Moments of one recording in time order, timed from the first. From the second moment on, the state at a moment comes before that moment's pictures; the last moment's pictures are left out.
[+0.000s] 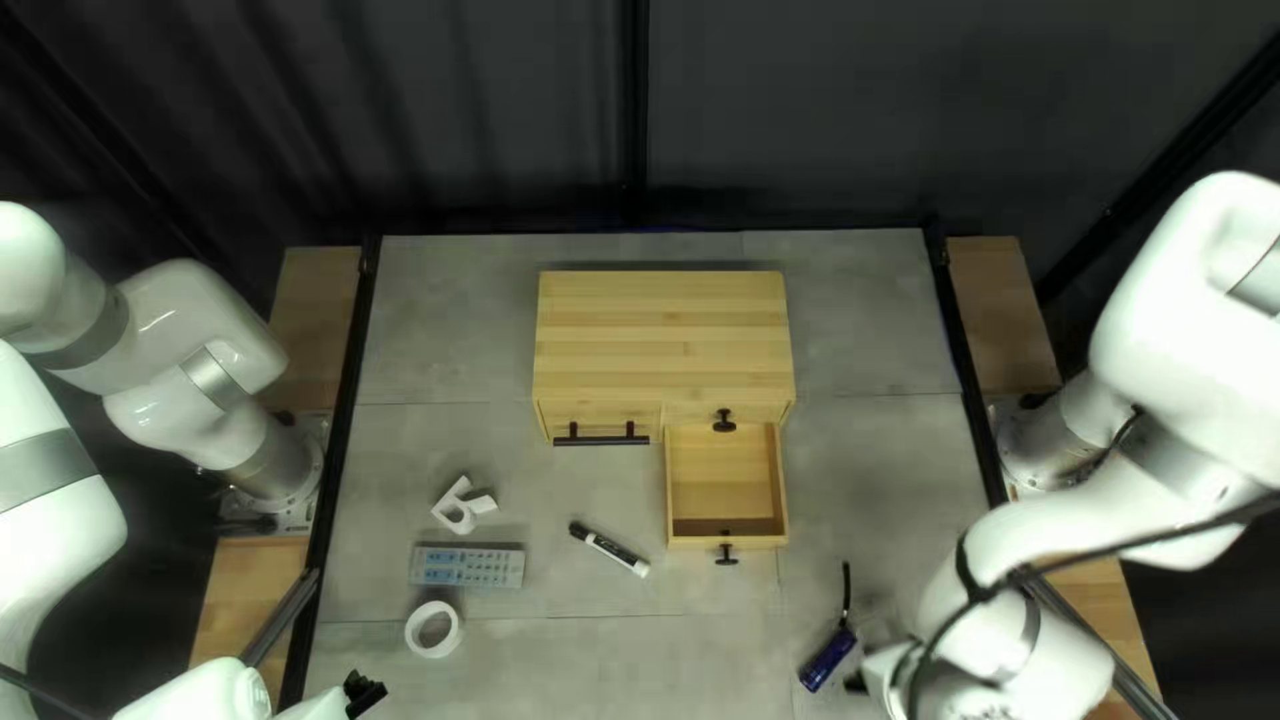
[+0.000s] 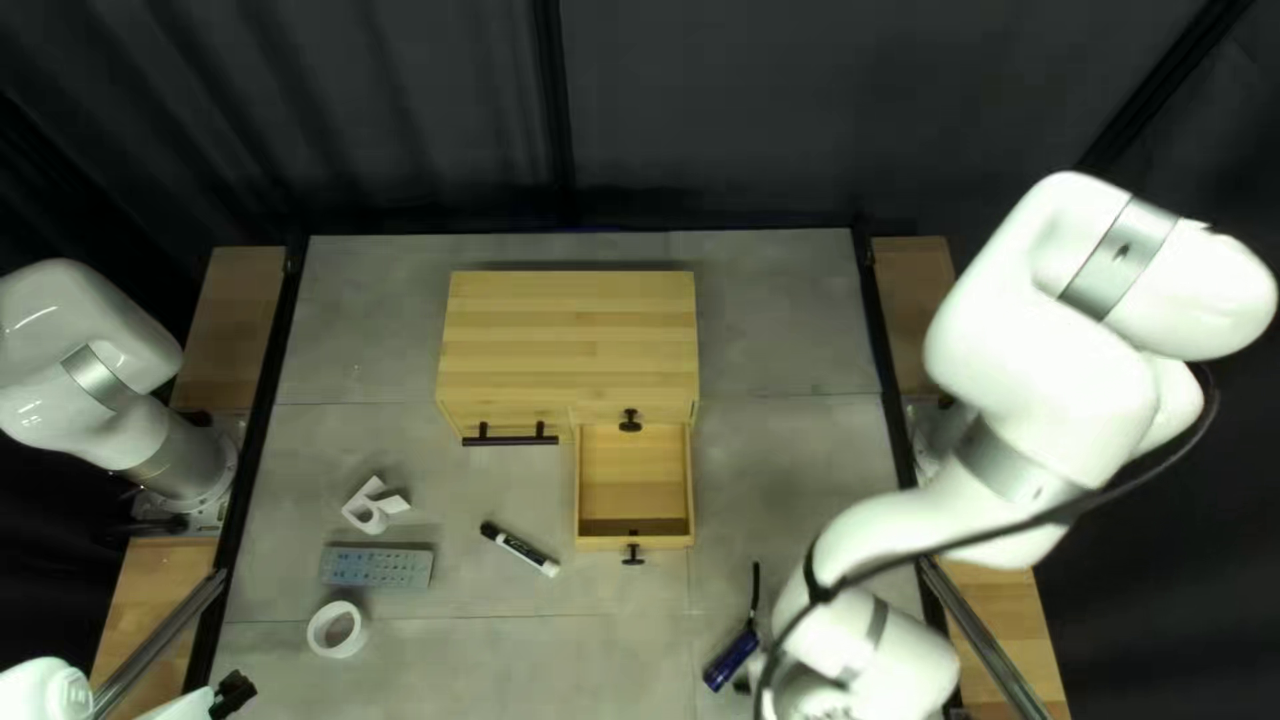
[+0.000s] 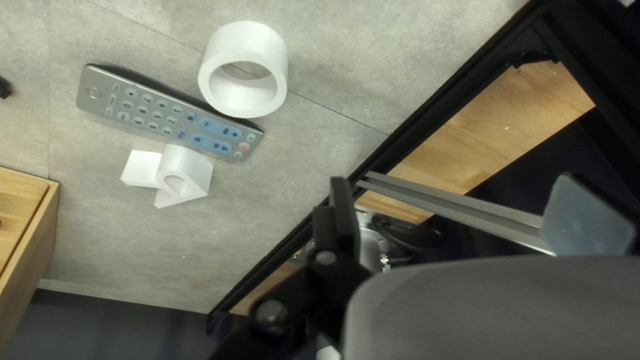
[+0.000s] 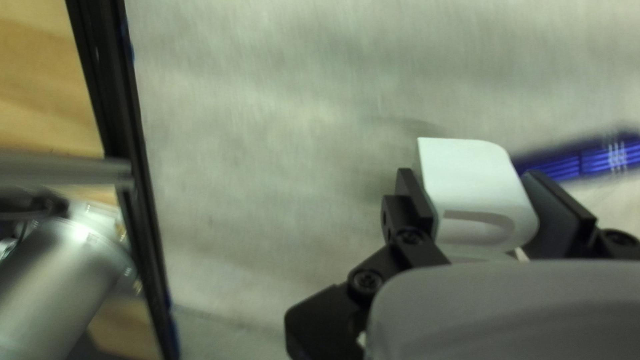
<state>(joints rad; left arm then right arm) -0.87 0.01 -0.20 1.05 -0.02 1.44 -0.01 0.32 0.12 0.39 0.99 -0.24 1.20 -0.84</state>
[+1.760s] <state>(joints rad) -0.87 0.01 -0.20 1.05 -0.02 1.44 -0.01 0.10 0.25 0.20 1.04 -0.46 0.97 -1.12</state>
